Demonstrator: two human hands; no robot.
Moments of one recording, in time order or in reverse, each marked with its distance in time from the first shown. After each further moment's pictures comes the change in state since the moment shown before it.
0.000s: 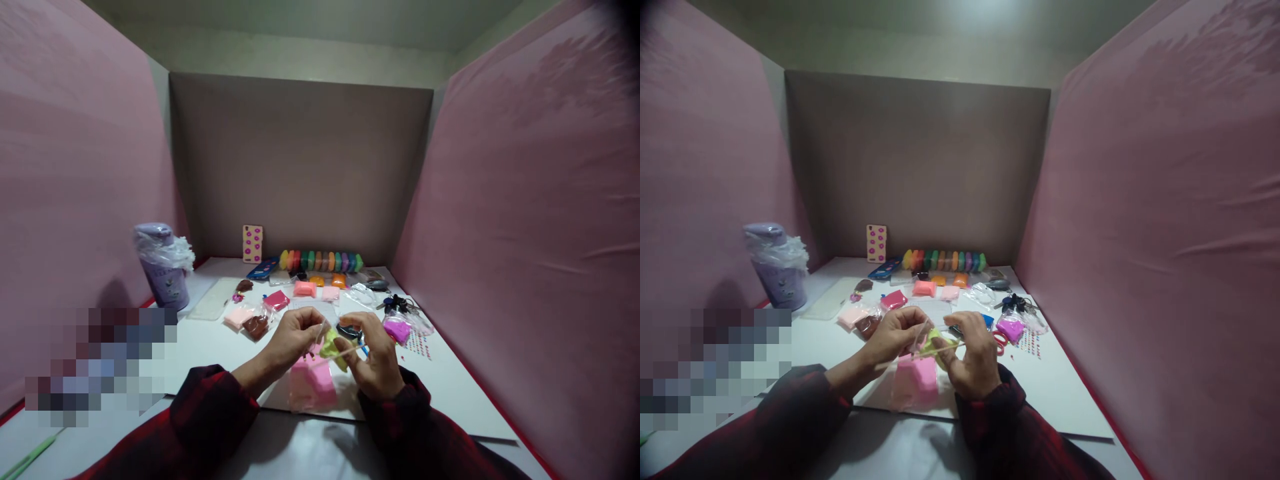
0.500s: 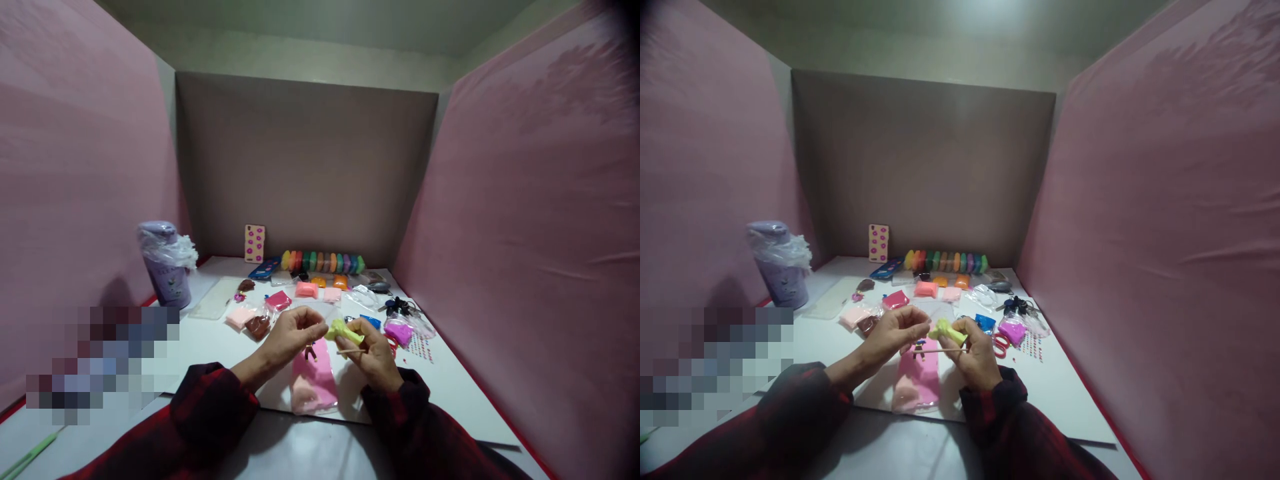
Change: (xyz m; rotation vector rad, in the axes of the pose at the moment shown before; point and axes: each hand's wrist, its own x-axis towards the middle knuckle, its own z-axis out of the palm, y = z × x) left_hand -0.002 0.000 -0.012 0.072 0.006 0.029; right_hand -0.012 0.027 0.018 0.442 -0.179 0.507
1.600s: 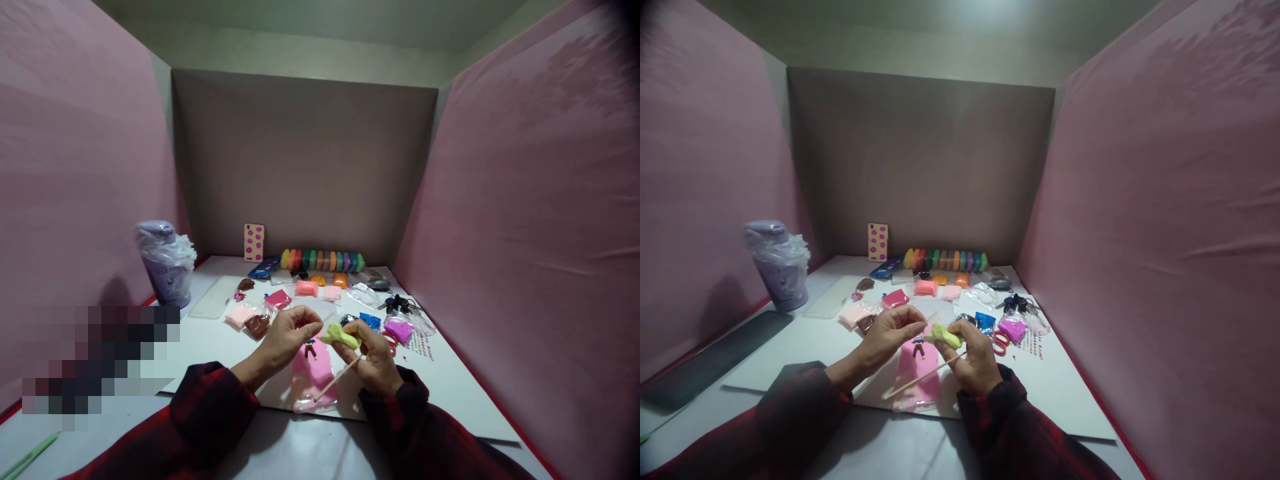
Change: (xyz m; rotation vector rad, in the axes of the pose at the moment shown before) left_hand 0.000 -0.006 -0.007 0.103 -0.013 0.103; right_hand -0.005 -0.010 -0.001 -0.351 0.024 -0.247
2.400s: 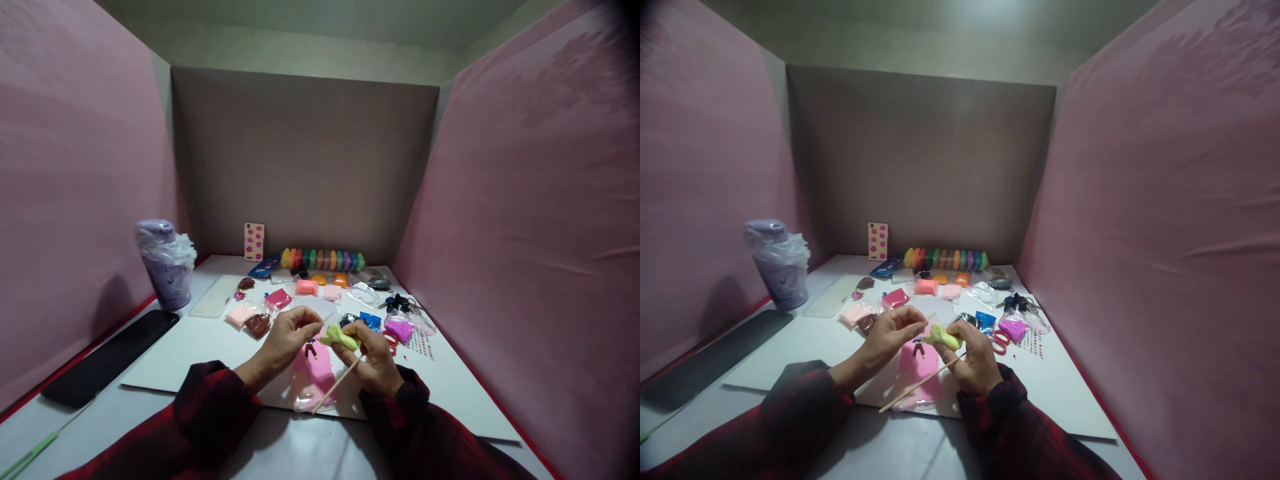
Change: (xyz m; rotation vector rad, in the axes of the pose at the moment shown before) left_hand -0.003 0.000 0.006 -0.103 0.036 -0.043; right_hand 0.000 -0.002 -0.001 -0.032 -0.019 -0.055
